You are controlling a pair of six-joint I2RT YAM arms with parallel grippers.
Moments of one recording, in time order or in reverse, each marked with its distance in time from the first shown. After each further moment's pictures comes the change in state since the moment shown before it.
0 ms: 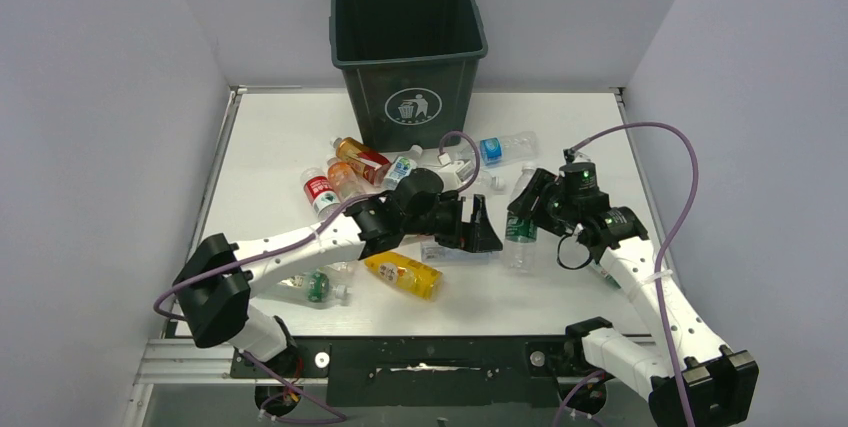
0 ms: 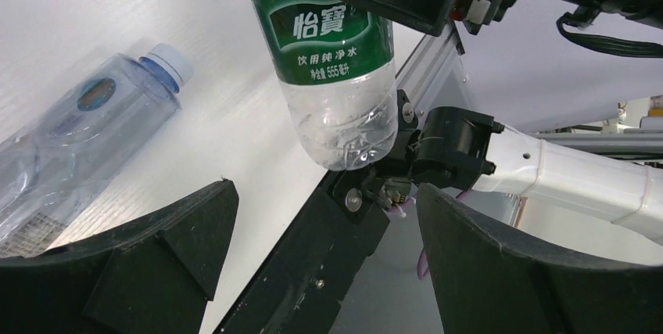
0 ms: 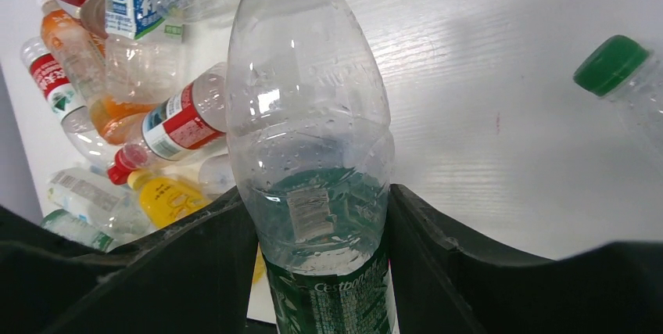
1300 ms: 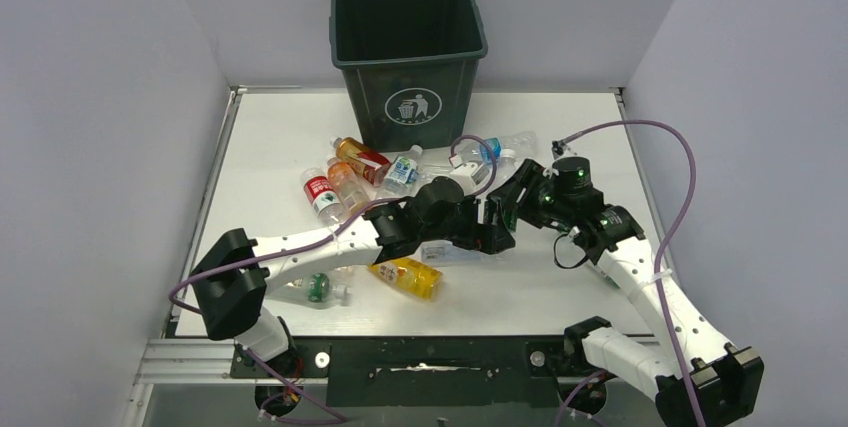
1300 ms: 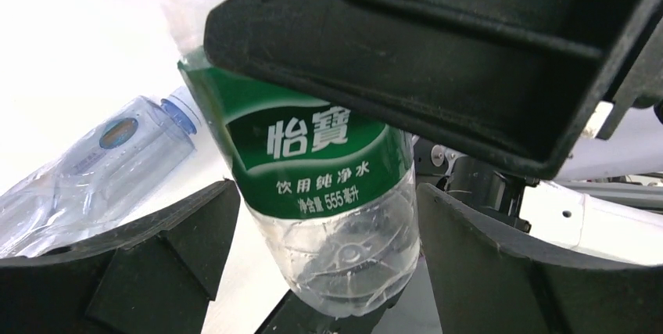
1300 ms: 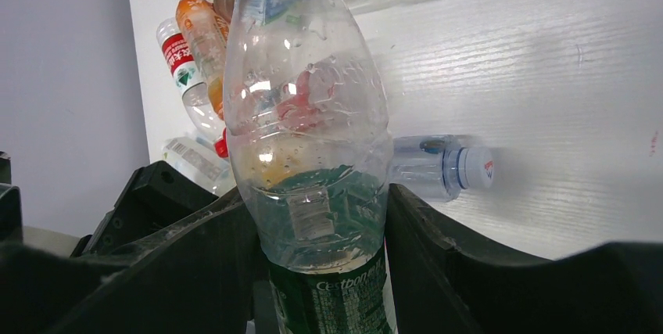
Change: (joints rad) left arm -0.077 0.085 0.062 0.032 -0.204 0.012; right arm 0.079 0.000 0.024 0.124 -0.124 0.153
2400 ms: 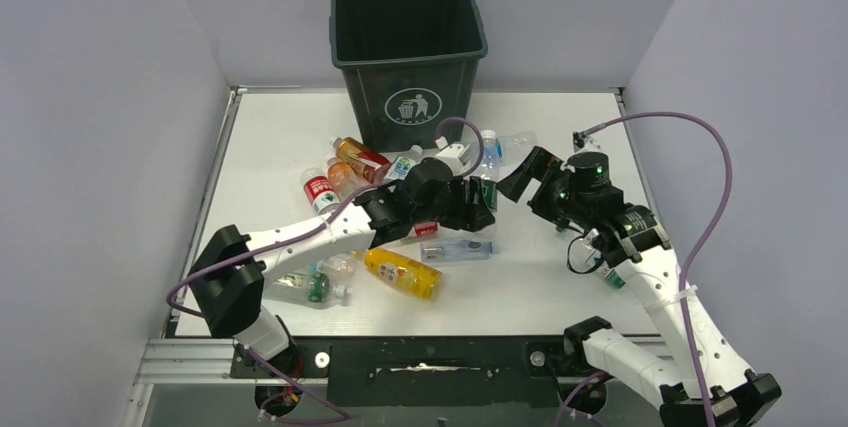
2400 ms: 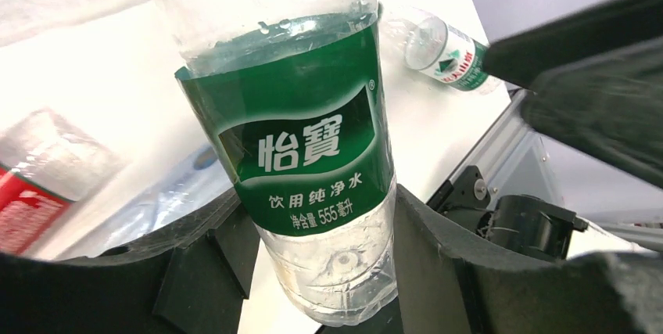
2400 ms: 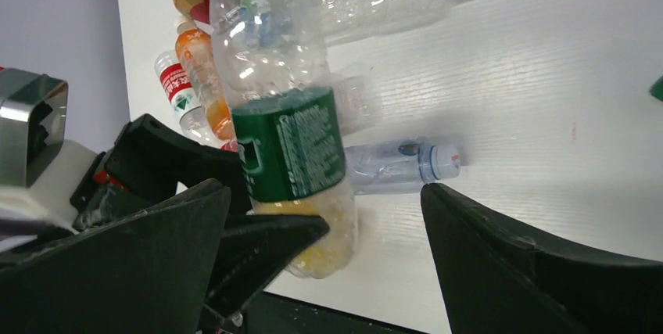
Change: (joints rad) left arm 0.074 0.000 0.034 -0.058 -0.043 0.067; right arm 0.019 -0.051 0.141 -0.173 0.117 -0.015
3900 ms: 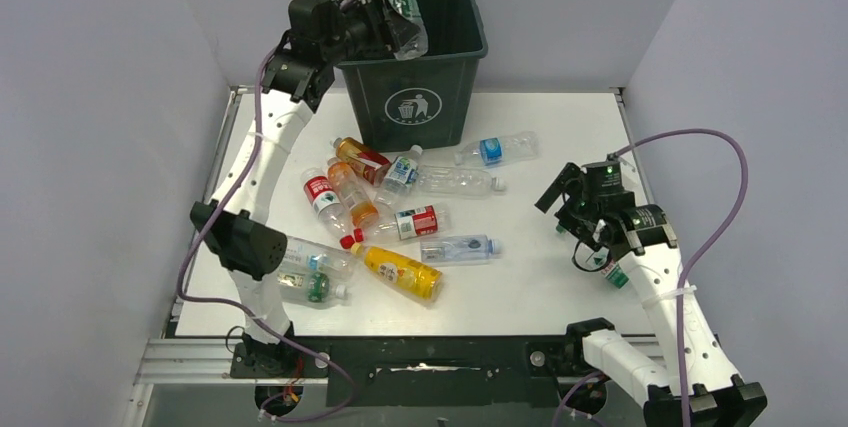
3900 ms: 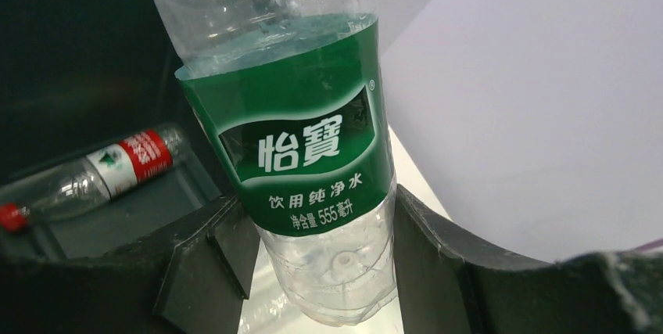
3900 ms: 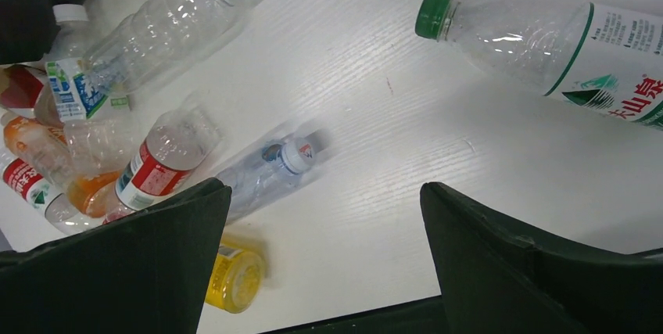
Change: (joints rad) left arm 0.609 0.264 0.975 -0.307 0.268 0.188; right arm -0.179 -0.013 0.005 -0.275 0.195 -0.003
